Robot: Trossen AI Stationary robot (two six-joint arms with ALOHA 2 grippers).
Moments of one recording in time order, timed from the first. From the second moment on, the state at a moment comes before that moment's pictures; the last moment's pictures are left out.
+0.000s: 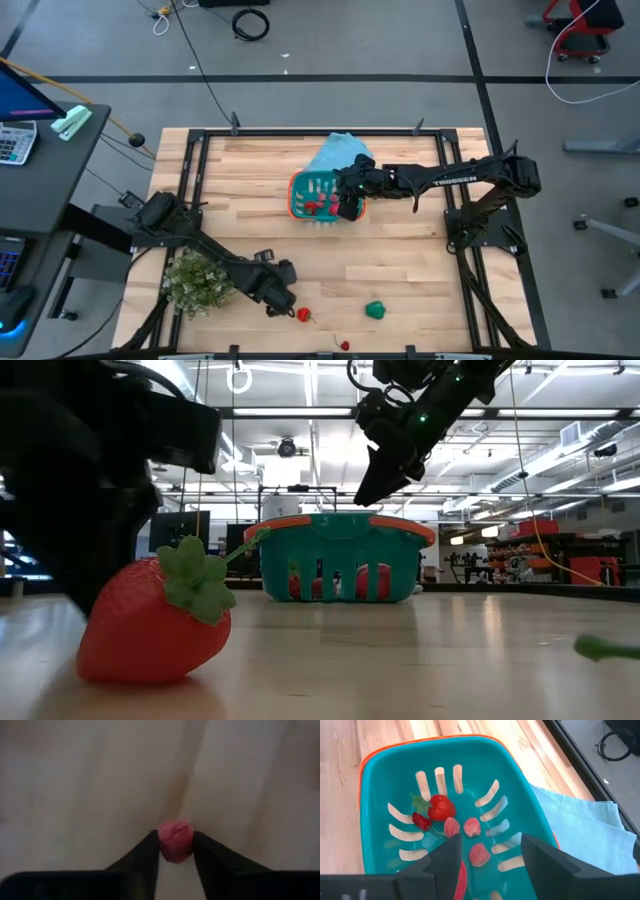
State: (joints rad) left arm -0.58 1.91 1.20 -0.68 -0.25 -0.84; right arm -0.12 1.56 1.05 -0.29 0.26 0.10
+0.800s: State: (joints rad) left arm 0.02 1.78 1.55 -0.81 -0.39 -0.16; right arm -0.06 1.56 1.05 -0.60 0.26 0.25
